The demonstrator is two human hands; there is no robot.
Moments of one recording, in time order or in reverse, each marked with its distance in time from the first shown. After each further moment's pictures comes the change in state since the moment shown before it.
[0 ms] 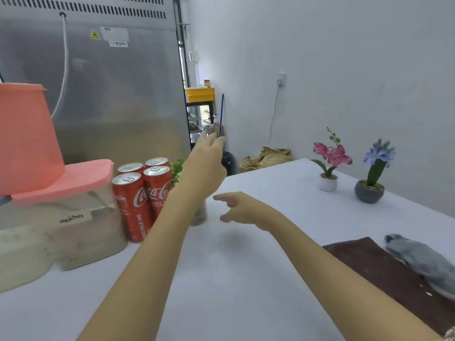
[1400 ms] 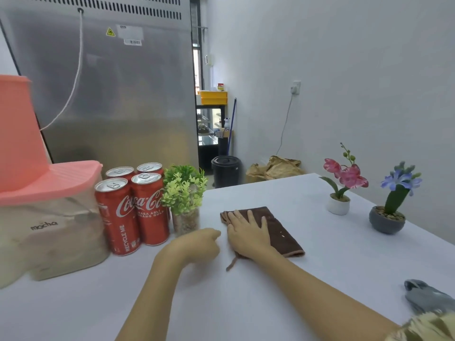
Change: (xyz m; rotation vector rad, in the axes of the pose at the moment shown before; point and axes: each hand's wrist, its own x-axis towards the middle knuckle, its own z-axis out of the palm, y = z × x) left_hand -0.041 -0.018 0.065 -0.048 -0.750 -0.359; right_hand 0.064 0.079 0.018 -0.622 0.137 0.132
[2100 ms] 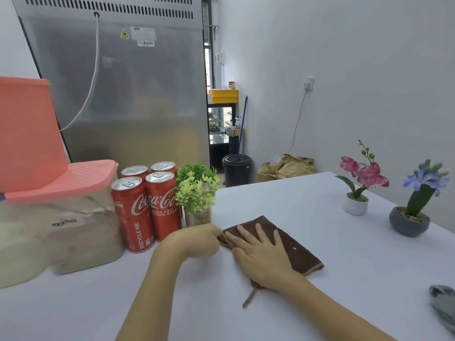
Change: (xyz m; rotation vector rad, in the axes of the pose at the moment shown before) left_hand -0.011 -0.013 -0.019 -0.068 -0.037 -0.033; right_hand -0.045 0.002 0.012 -0.049 -0.017 -0.163
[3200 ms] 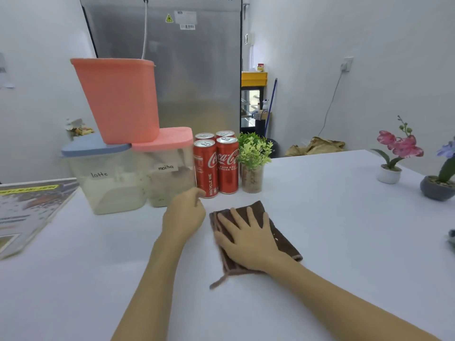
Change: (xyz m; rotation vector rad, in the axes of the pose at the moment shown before) left_hand -0.104 -0.127 0.030 -0.246 0.747 -0.121; right_hand -0.079 -0.150 0.027 -0.011 0.005 -0.139
